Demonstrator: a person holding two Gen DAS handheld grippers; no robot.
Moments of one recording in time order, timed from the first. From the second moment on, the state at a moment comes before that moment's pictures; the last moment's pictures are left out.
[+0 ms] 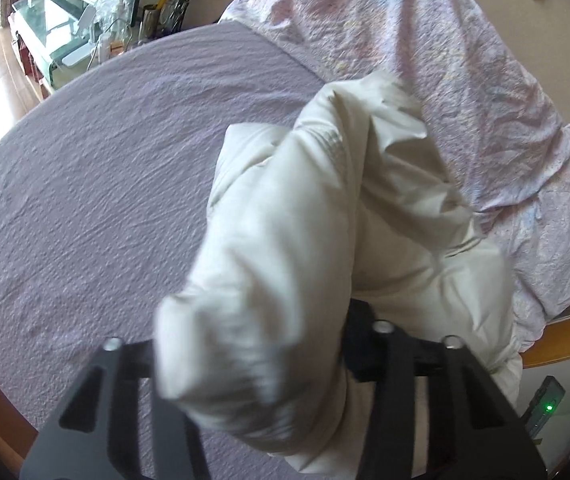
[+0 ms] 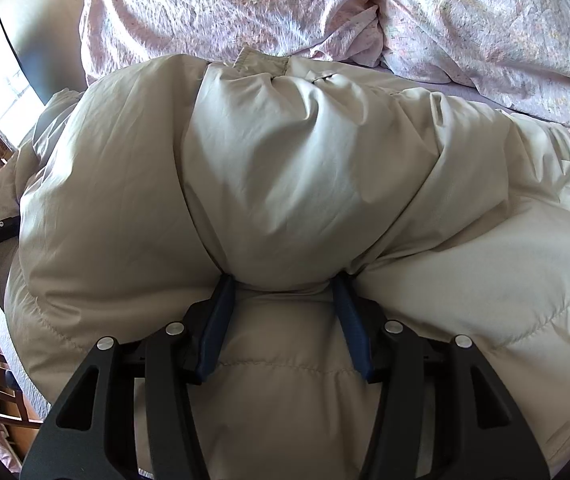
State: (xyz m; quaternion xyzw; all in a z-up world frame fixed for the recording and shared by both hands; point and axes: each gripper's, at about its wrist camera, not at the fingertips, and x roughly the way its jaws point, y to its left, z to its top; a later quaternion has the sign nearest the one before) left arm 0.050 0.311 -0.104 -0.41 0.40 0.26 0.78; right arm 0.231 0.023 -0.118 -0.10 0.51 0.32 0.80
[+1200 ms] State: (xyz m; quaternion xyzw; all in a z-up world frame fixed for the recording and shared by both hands) left arm 0.146 0.088 0.044 -0.23 0.33 0.05 0.91; right arm 0.244 -0.082 -0.078 -0.08 0.47 0.31 0.82
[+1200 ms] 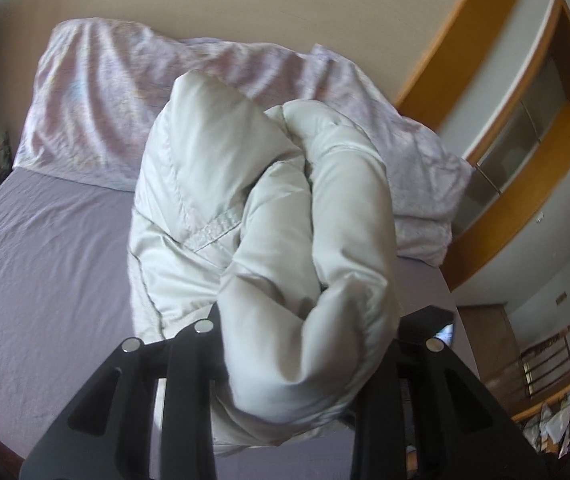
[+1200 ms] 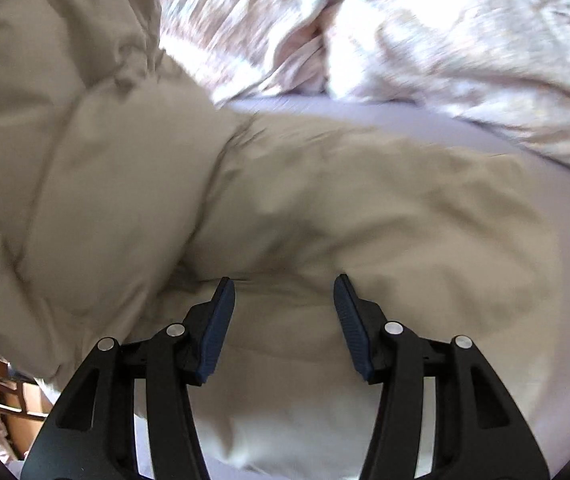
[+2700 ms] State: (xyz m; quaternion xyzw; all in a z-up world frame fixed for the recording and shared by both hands) left arm 0.217 -0.095 0.057 -0.08 0.41 0.03 0.91; right arm 0.287 -0.320 -0.005 0.09 0.41 0.21 0.88
